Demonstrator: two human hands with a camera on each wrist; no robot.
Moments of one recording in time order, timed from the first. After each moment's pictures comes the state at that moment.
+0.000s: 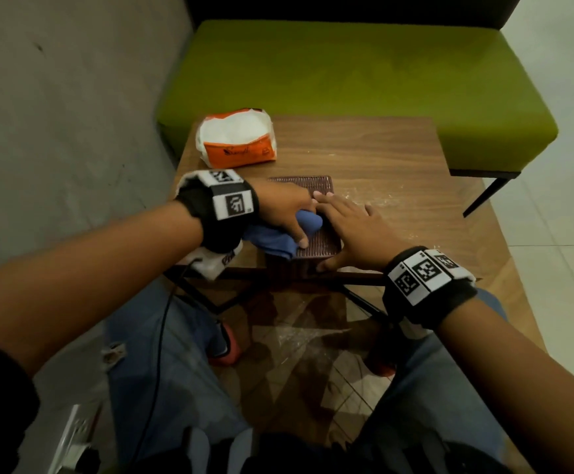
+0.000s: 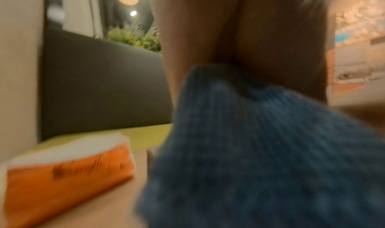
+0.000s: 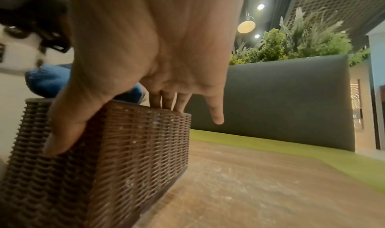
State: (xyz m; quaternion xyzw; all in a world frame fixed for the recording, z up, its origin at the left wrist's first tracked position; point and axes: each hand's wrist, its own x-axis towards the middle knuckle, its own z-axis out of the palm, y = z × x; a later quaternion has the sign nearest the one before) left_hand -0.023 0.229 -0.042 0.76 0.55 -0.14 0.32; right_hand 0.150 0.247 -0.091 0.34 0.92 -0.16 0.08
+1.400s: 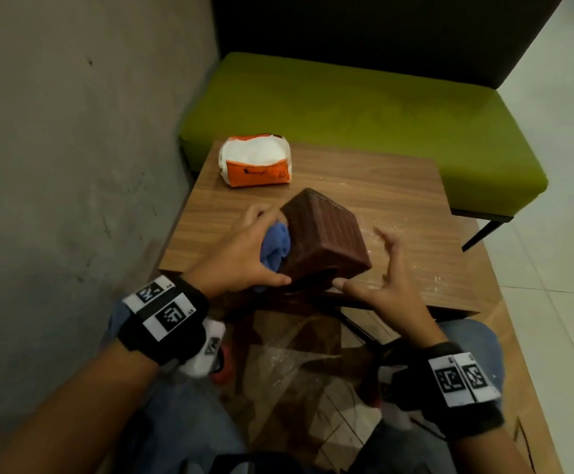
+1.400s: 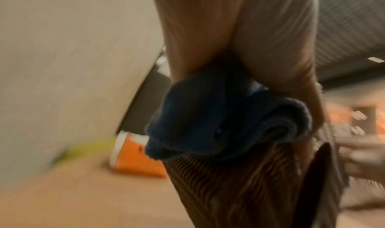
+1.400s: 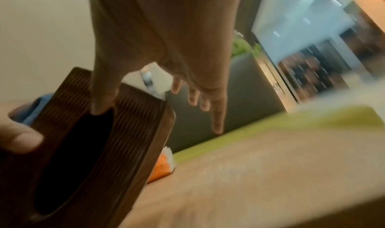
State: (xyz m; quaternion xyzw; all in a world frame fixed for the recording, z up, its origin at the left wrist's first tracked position) left_hand -0.054 0.114 -0.060 0.65 0.67 0.30 0.22; right_hand 0.183 0.187 -0.085 0.45 0.72 -0.47 -0.25
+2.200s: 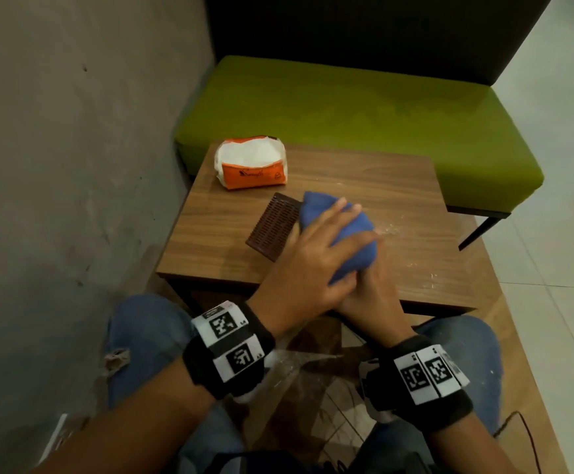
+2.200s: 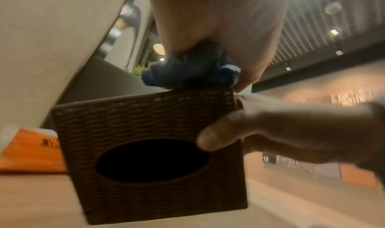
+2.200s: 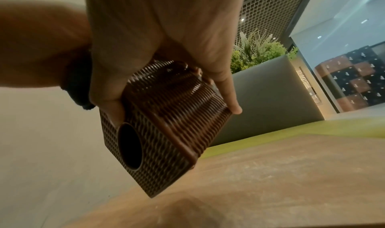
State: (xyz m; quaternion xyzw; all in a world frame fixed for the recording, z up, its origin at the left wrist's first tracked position) left_hand 0.032 0.125 -0.057 0.74 0.57 0.36 0.06; right_hand 0.161 0.174 -0.099 0.40 0.79 -0.33 -0.32
